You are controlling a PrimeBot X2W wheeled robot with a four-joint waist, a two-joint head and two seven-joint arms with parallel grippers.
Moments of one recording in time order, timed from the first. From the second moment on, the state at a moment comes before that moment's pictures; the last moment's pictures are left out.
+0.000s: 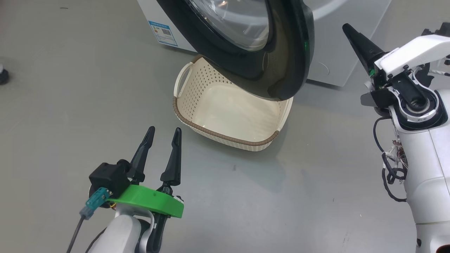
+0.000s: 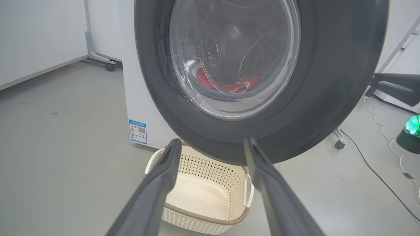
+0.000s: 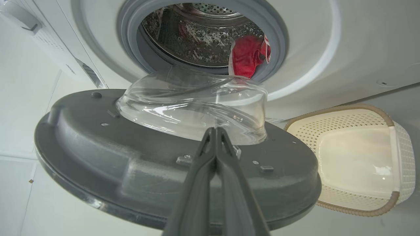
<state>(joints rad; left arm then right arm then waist) -0.22 0.03 -0.39 0.16 -0.60 -0.05 -0.25 -0.67 -0.17 0.15 0.33 1.43 -0.01 0.37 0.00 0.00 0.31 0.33</state>
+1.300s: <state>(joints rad) -0.22 0.03 -0.40 0.18 -0.60 -0.04 -0.25 -0.73 -0.11 0.16 0.49 1.65 -0.12 0.67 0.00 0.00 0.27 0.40</state>
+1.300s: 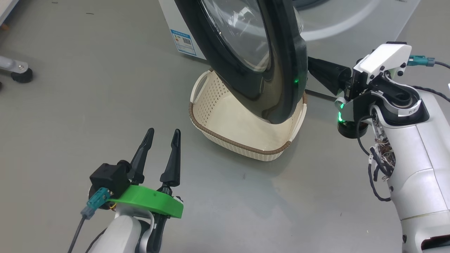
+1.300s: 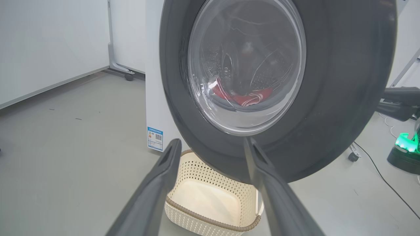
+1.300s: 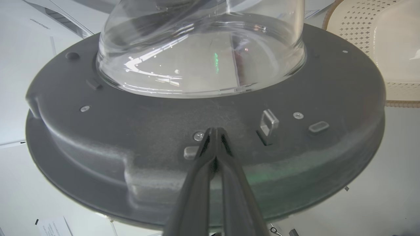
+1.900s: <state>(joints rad) -0.22 0.03 -0.39 0.18 -0.59 -0.04 -0.25 -0.68 -0.08 0.23 0.51 1.72 -0.12 0.71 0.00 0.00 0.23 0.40</state>
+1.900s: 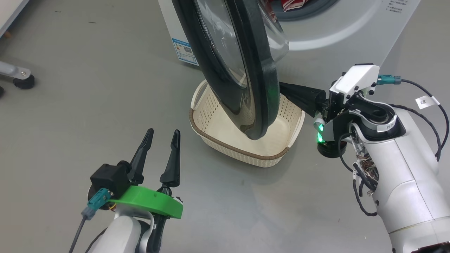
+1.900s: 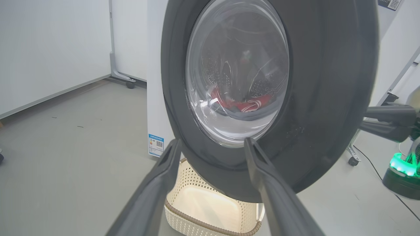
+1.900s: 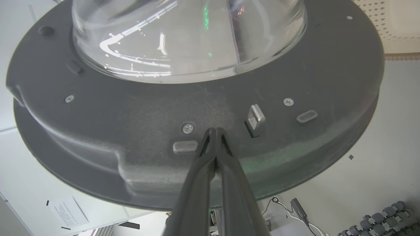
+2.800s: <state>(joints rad) -0.20 0.03 -0.40 0.18 -0.58 -0.04 -0.25 -0.65 -0.07 0.51 0.42 1.94 -0.13 0.69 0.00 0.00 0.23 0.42</state>
